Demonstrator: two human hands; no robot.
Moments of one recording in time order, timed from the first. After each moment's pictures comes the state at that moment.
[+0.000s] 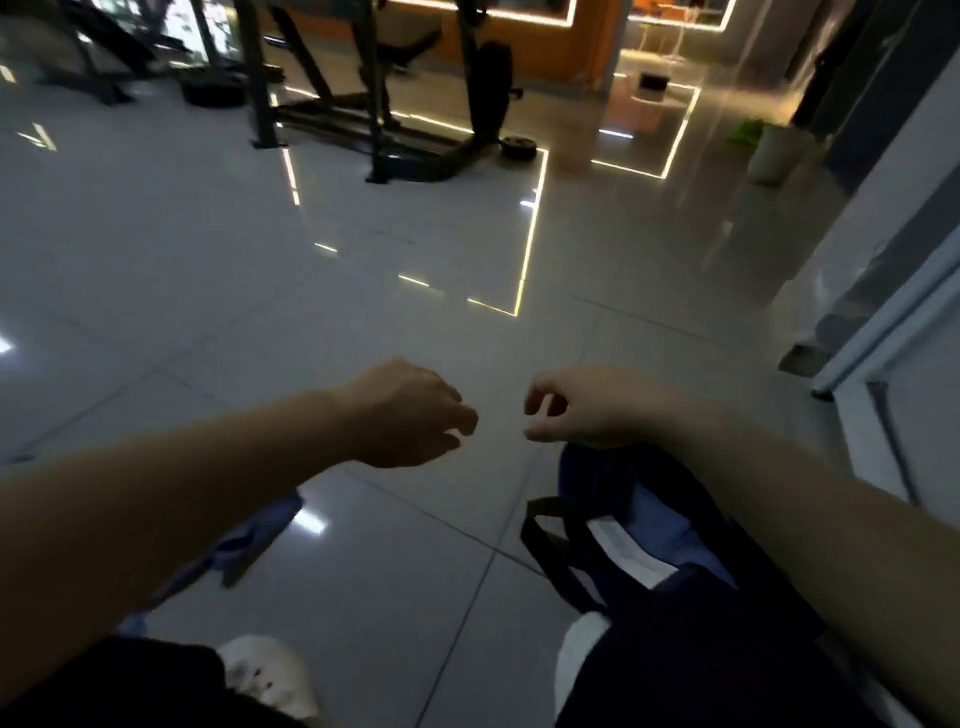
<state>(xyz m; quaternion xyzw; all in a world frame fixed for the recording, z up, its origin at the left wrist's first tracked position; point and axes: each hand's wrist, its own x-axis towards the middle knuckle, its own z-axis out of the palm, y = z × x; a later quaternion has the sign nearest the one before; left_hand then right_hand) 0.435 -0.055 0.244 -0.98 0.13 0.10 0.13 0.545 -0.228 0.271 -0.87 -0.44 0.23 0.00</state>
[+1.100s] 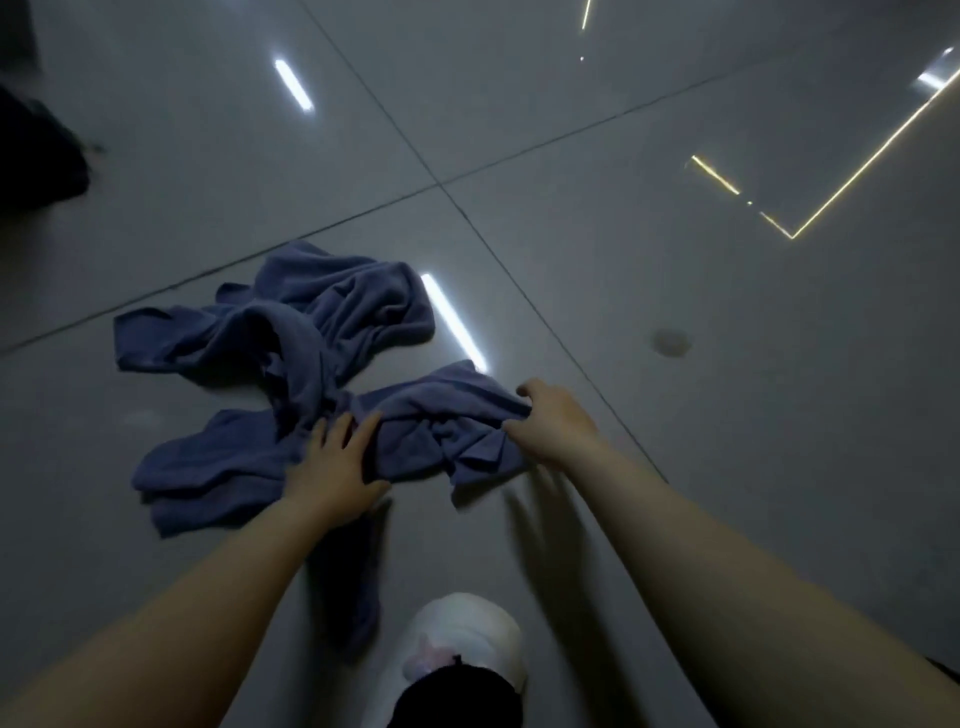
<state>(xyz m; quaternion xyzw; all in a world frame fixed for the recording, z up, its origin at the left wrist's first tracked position) 0.176 0.186 -0.084 -0.77 -0.56 0.21 -0.21 0.424 0.134 -0.032 -0.79 -0.47 0.39 0.07</state>
